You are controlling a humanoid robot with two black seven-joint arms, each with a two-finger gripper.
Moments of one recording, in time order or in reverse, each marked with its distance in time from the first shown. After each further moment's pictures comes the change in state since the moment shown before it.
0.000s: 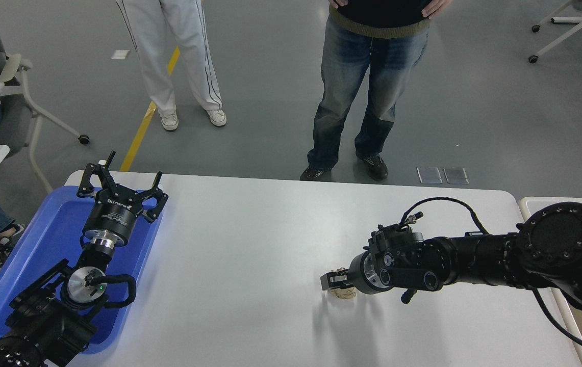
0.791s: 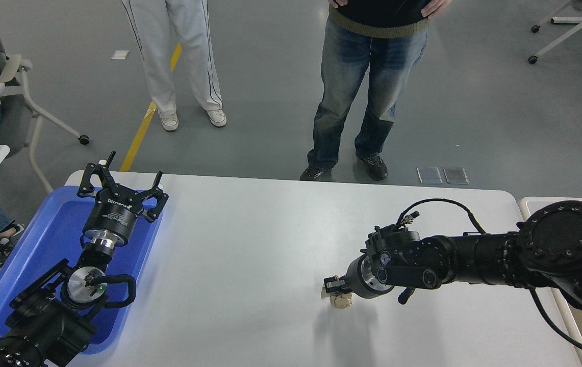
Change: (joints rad) left arm 0.000 0.000 0.000 0.000 0.001 0.000 0.000; right arm 0.056 0.000 0.043 0.052 0.015 0.110 -0.053
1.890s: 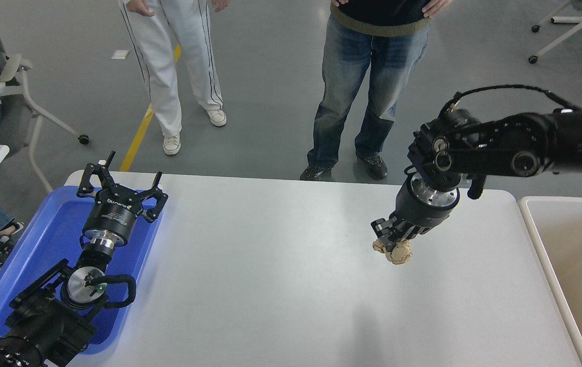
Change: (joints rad) left arm 0.000 0.001 0.000 0.000 -0.001 0.001 0.001; right arm 0.641 -0.341 -0.127 0.320 0.076 0.469 -0.021
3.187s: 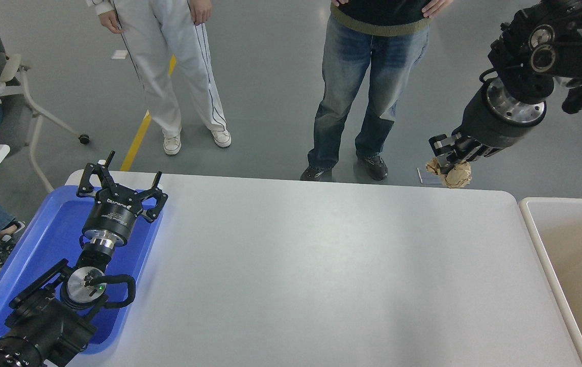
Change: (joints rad) left arm 0.000 0.000 0.000 0.000 0.000 0.000 -0.001; right arm 0.239 -0.191 -0.196 0.026 0.026 0.020 0.000
